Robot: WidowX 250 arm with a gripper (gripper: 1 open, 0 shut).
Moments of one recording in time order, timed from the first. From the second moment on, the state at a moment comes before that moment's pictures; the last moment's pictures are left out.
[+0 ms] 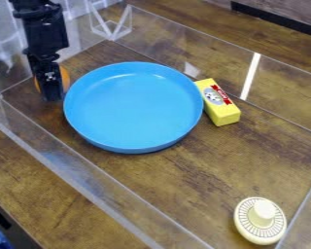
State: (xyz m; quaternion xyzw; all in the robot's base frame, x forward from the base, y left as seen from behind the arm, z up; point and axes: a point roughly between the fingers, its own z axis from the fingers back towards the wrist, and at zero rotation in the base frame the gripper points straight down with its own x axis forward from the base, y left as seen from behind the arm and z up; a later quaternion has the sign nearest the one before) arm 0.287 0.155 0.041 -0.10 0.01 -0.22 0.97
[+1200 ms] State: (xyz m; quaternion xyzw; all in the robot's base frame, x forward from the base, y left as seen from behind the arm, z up) arm 0.286 0.166 0.050 -0.10 0.00 -0.23 0.97
